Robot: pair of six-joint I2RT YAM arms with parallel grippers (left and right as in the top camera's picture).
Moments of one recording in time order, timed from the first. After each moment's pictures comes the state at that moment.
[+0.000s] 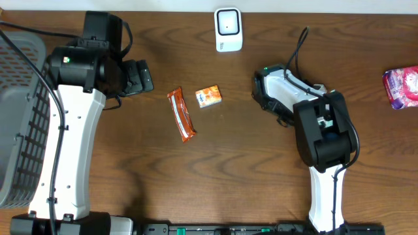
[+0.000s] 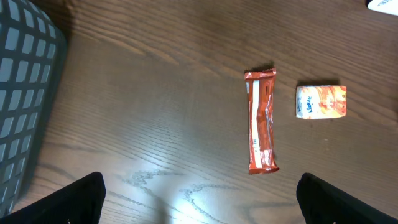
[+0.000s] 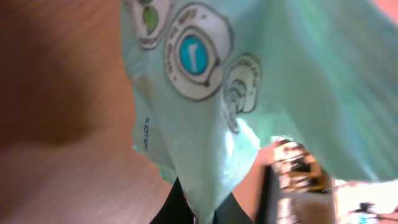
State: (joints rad) left arm -0.11 1.57 1.77 -1.39 -0.08 -0.36; right arm 0.34 2.25 1.53 -1.60 0.85 1.35
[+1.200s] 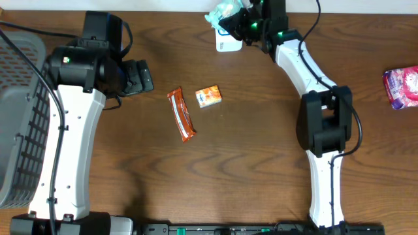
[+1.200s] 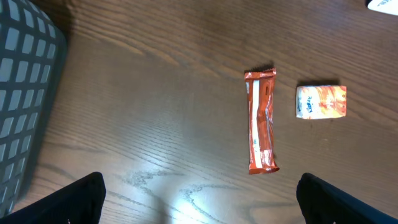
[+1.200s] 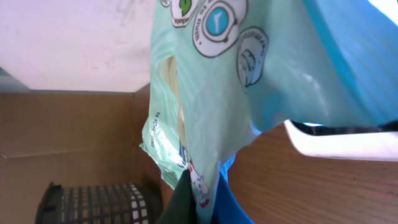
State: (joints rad) left arm -0.11 1.57 1.77 -1.39 -0.08 -0.36; right arm 0.24 2.41 2.04 -0.18 -0.66 0.94
